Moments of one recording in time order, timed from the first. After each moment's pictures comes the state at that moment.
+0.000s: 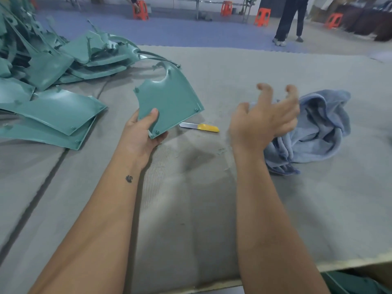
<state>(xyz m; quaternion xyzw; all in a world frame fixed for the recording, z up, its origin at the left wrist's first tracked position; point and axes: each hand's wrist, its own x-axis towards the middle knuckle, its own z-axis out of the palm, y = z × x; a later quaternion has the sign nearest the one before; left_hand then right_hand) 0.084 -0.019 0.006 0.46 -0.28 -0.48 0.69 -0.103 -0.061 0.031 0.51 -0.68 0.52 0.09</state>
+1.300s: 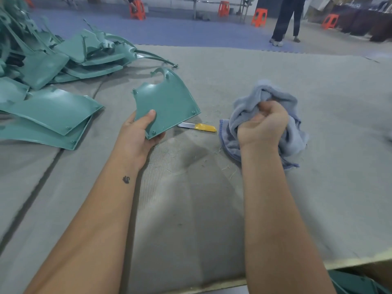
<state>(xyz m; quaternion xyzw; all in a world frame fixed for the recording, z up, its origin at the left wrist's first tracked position) 0.085 -0.021 0.005 0.47 -0.28 -0.48 0.69 -0.118 -0.059 0.048 0.11 -0.22 0.74 -0.62</state>
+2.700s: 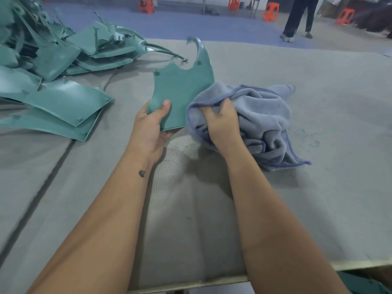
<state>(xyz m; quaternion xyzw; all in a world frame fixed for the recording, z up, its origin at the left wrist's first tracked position) 0.069 -0.014 0.010 0.40 -0.30 -0.47 0.72 -0.056 -0.072 0.011 0.59 -0.45 0.50 -0.44</state>
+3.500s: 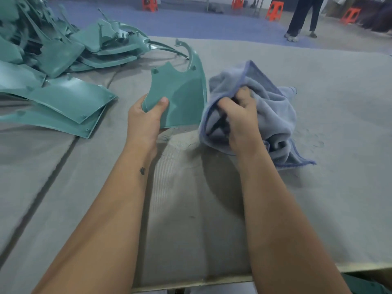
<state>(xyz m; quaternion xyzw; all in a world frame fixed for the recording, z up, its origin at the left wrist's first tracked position) 0.084 -0.018 0.007 0.50 -0.31 -0.36 0.72 -0.078 -0.062 0.026 0.56 -0.31 0.59 -0.49</state>
